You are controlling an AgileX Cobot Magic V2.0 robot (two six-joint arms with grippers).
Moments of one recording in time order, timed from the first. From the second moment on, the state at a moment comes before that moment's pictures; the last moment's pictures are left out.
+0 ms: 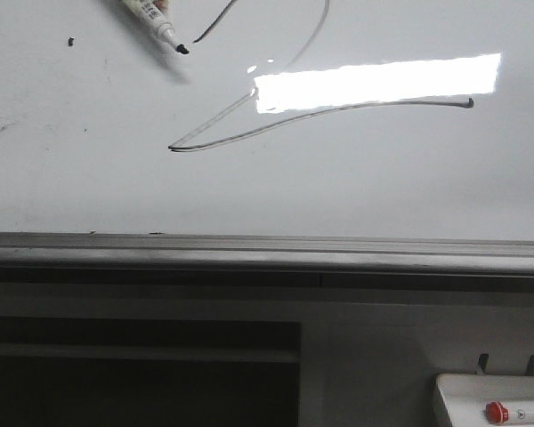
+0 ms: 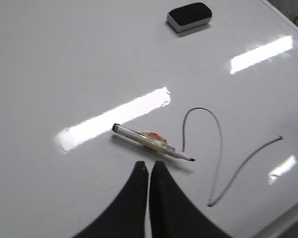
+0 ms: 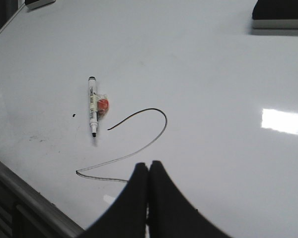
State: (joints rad) left arm -0.54 0.03 -0.36 -0.06 0.25 0.32; right arm 0.44 0.16 -0.39 0.66 0.23 -0.77
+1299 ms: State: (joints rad) left arm -0.26 0.00 0.00 -0.06 0.33 0.05; right arm 0.44 0.16 -0.39 0.66 0.23 -0.77
